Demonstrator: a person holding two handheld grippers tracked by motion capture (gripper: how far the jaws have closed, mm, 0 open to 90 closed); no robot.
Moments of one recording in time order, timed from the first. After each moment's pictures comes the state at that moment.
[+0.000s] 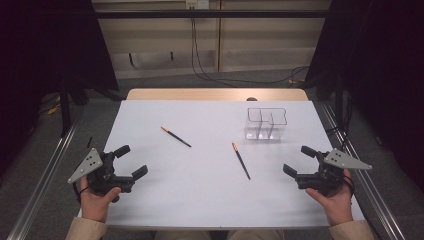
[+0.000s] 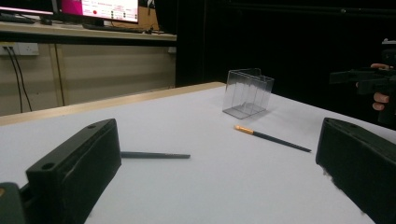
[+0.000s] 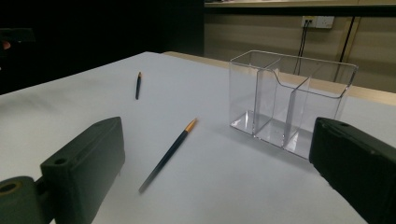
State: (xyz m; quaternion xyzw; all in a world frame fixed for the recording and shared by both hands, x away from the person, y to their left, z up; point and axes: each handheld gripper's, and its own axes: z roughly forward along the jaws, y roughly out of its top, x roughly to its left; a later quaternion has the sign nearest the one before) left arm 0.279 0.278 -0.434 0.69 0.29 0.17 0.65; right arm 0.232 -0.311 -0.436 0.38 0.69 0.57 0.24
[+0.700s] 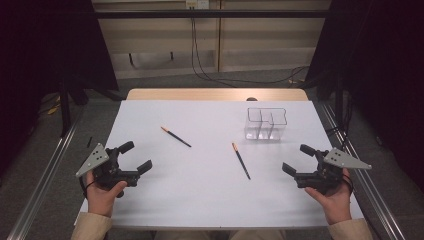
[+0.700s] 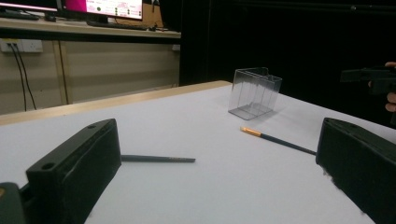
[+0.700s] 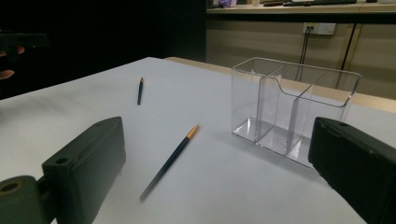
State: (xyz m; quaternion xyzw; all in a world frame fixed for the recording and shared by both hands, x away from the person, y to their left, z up) left arm 0.293 0.268 -0.433 0.68 0.29 0.17 0.64; right arm 0.234 -0.309 -0.435 0.37 0.68 0.58 0.25
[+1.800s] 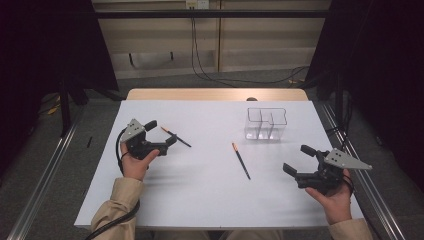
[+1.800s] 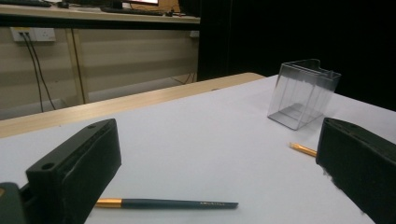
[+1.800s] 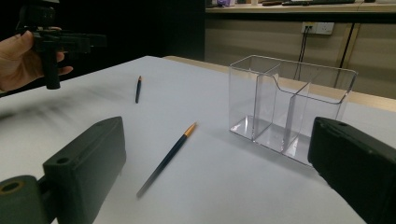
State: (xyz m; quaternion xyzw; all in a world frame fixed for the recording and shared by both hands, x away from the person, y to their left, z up) left arm 0.381 0.202 -0.450 0.70 0.32 0.19 0.60; right arm 0.234 -0.312 -0.437 0.37 0.69 0.57 0.25
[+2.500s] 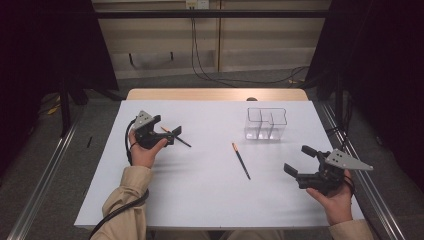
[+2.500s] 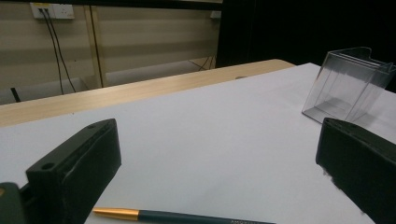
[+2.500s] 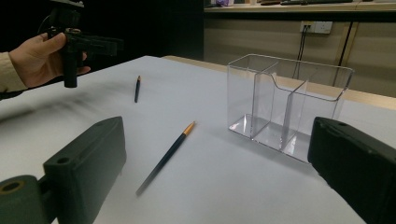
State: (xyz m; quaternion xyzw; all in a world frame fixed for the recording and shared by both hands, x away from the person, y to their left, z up) left arm 0.413 0.187 -0.454 0.72 0.36 0.20 0.56; right arm 0.232 -0.314 -0.438 0.38 0.68 0.57 0.25
